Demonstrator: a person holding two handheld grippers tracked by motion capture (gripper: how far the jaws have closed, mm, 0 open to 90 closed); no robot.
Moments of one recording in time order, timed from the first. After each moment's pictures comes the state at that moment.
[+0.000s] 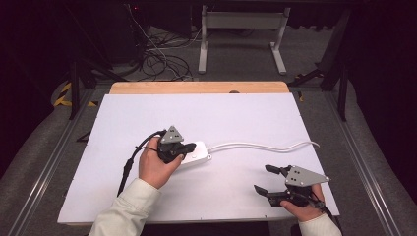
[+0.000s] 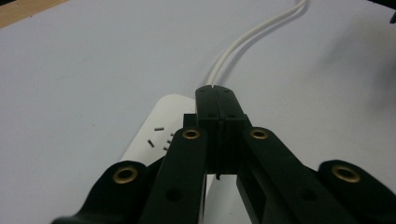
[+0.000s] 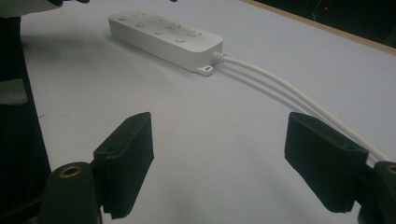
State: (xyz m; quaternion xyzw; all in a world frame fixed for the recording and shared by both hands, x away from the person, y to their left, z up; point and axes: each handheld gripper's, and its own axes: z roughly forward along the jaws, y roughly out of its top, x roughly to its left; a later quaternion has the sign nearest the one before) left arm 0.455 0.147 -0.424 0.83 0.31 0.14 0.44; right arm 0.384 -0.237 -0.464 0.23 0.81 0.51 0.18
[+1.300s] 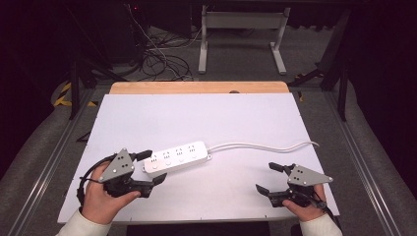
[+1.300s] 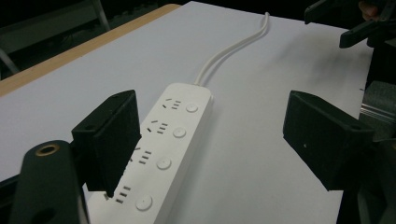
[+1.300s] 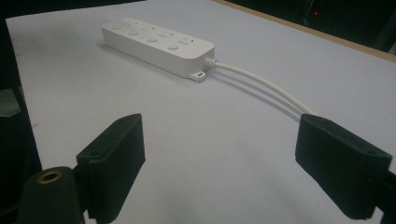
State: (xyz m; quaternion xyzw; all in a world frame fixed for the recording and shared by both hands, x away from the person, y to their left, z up) left arm 0.360 0.240 -0.406 0.80 0.26 0.20 0.50; right arm 0.384 -0.241 -0.463 0.24 0.80 0.52 0.19
